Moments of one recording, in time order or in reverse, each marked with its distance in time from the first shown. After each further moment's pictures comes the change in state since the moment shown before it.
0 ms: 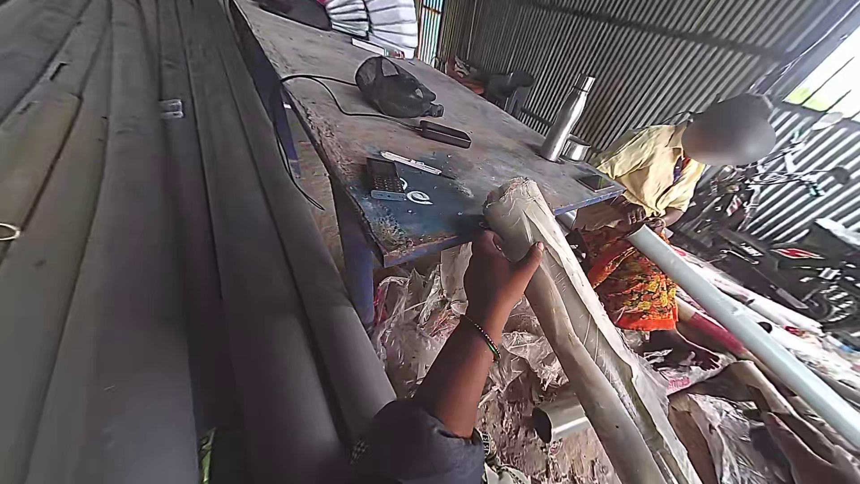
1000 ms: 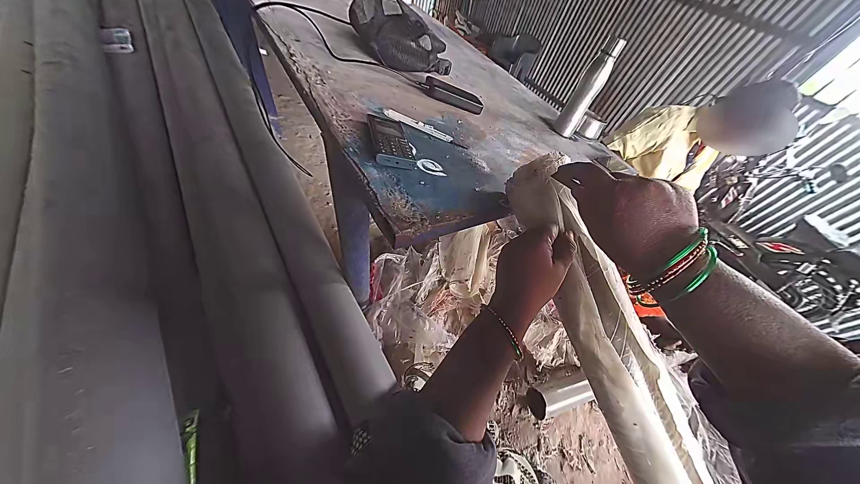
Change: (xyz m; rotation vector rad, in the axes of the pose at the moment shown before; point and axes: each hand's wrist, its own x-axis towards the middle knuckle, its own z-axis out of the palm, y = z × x) left_hand 0.002 -0.012 0.002 -0.051 -0.075 0.431; right_hand 0.013 -0.306 0.171 -0.829 0.195 -1.174
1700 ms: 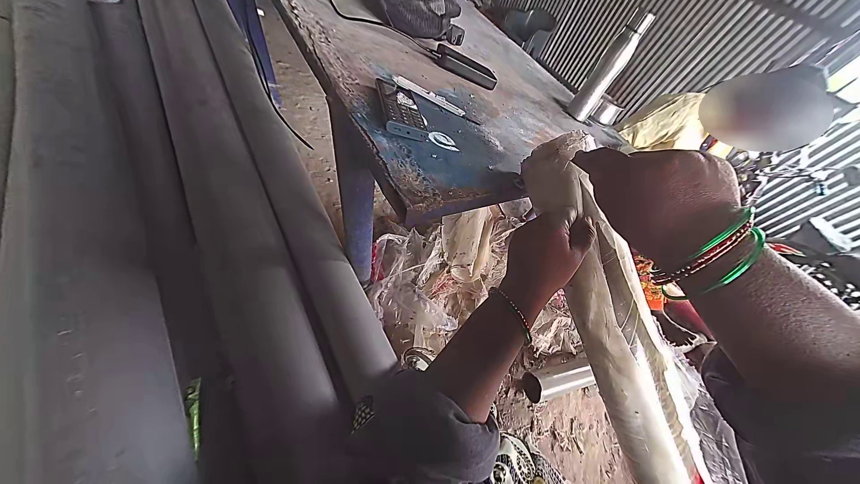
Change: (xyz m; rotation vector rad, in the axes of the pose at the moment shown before) left_hand 0.000 -0.002 -0.001 -0.058 -0.040 -0.020; right_hand 0.006 -0.017 -0.019 -0.136 -0.206 -0.002
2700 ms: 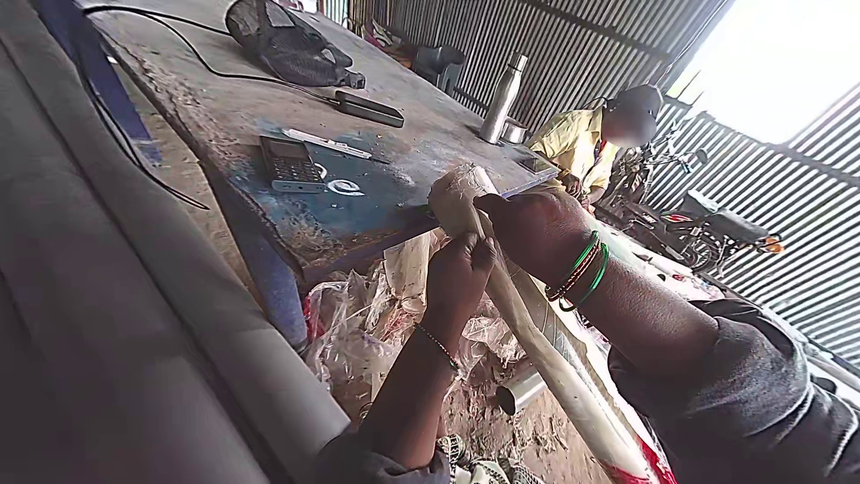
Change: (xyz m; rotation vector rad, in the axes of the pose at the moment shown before) left_hand -0.002 0.001 0.002 -0.005 0.044 -0.036; right_hand -0.016 0.007 -0.002 0.141 -0.074 -0.014
